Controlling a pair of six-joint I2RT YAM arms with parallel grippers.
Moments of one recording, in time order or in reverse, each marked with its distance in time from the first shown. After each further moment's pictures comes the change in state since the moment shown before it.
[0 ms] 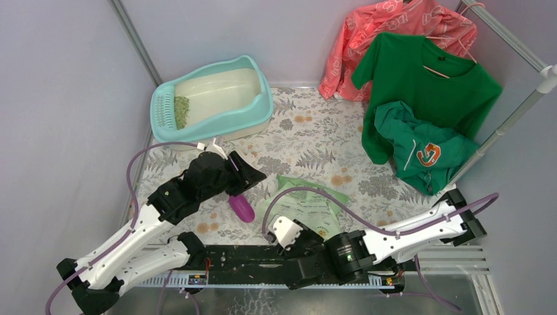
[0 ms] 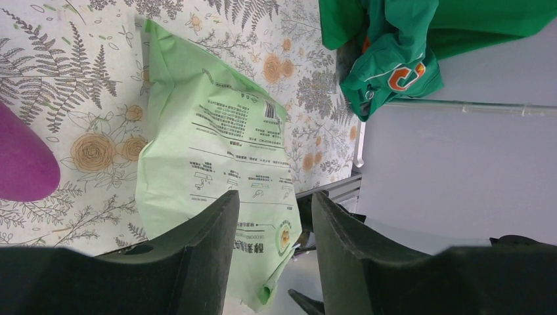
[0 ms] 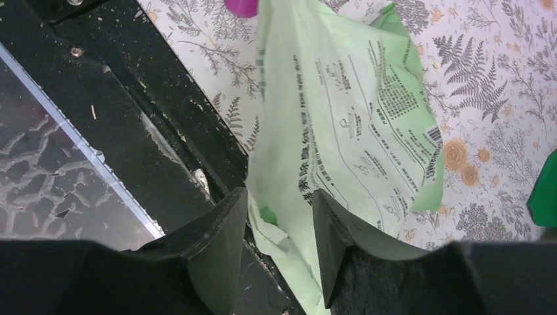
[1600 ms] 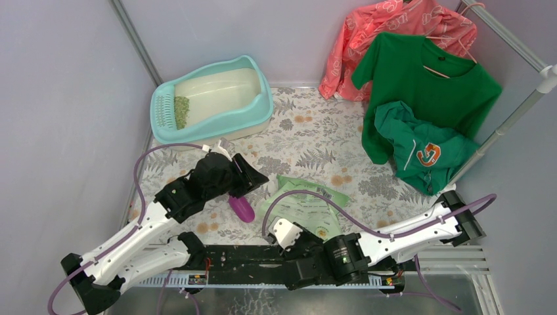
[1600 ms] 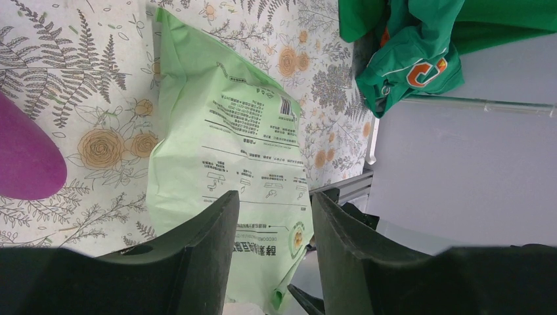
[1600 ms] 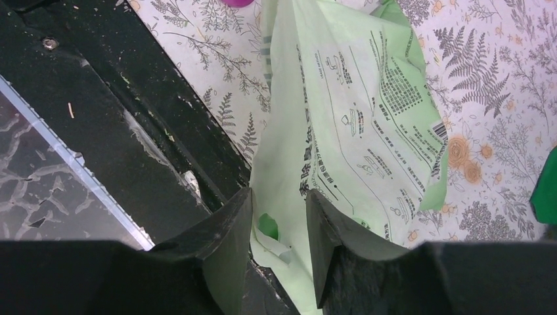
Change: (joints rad) left arm 0.000 0.030 -0.046 0.030 0.018 -0.002; right arm -0.008 -0.016 -0.084 0.053 0.023 0.012
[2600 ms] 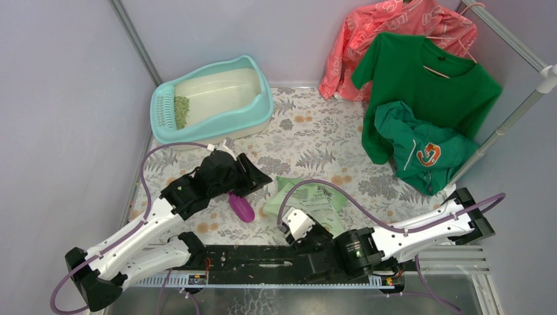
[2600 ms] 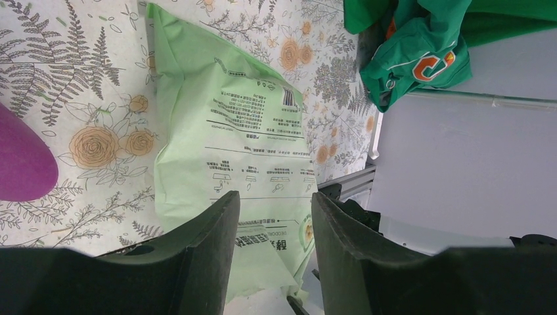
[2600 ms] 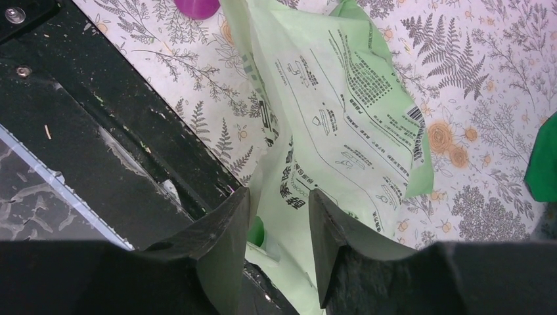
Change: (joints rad) left arm 0.000 0.047 0.000 0.027 0.032 -0.003; right arm -0.016 -0.095 -0.047 -0.039 0.060 0.072
